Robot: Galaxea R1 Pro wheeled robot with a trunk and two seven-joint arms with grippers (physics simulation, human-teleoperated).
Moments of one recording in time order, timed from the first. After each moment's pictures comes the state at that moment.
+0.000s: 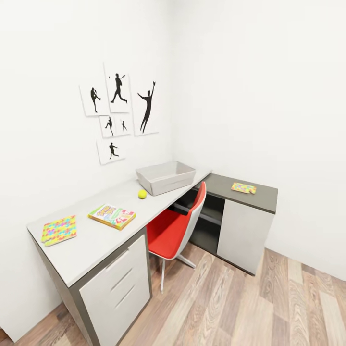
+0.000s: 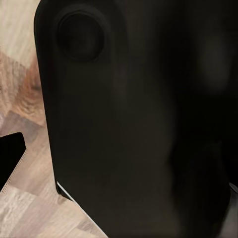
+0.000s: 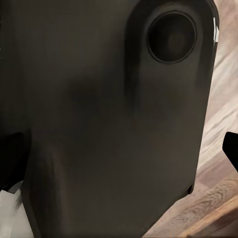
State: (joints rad) left arm 0.00 -0.03 0.00 0.00 0.00 0.00 0.00; right arm 0.00 0.04 0.00 0.00 0.00 0.00 0.00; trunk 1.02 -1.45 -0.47
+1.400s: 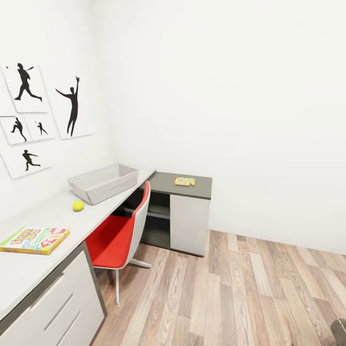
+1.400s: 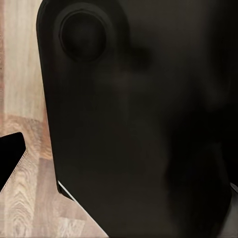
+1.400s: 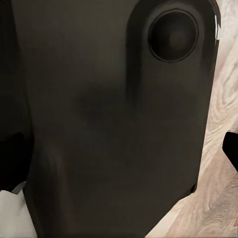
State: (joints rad) left arm 0.00 -0.03 0.00 0.00 0.00 0.00 0.00; right arm 0.00 0.05 0.00 0.00 -0.01 0.00 0.00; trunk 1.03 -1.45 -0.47
